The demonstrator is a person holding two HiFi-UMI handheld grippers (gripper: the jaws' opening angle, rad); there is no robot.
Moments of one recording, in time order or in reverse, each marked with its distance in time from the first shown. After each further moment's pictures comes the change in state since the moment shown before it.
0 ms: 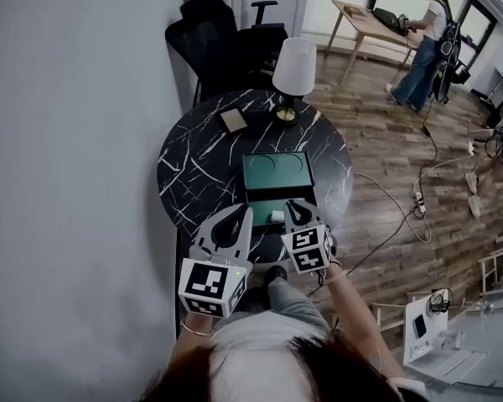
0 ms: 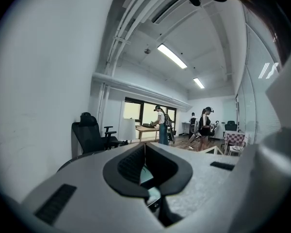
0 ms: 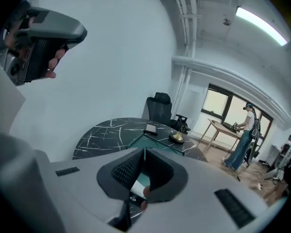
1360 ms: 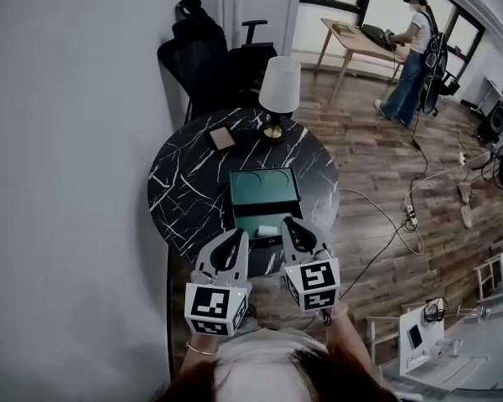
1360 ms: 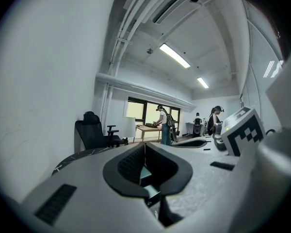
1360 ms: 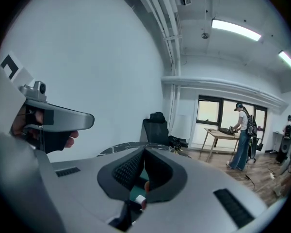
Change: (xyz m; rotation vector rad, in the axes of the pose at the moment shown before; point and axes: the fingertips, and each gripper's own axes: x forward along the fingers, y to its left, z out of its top) left arm -0.003 -0.033 -0.023 -0.018 -0.002 0.050; right arm -0.100 -0.011 0.065 0.133 -0.268 -0.021
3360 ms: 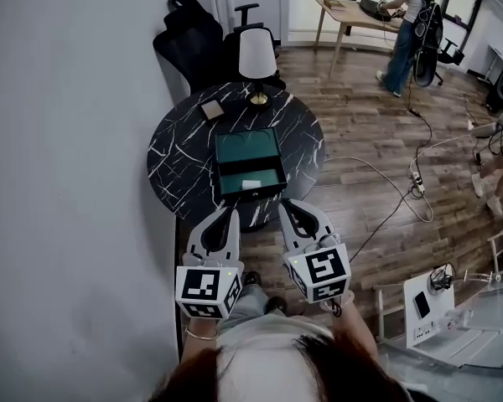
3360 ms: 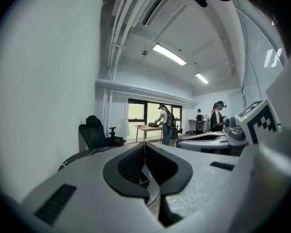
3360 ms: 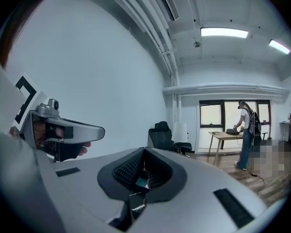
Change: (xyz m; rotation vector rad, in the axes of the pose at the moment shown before) left arm -0.068 -0.120 0.001 0.056 0.002 0.065; right arm -0.160 -0.011 -0.004 0.058 -0.143 0.087
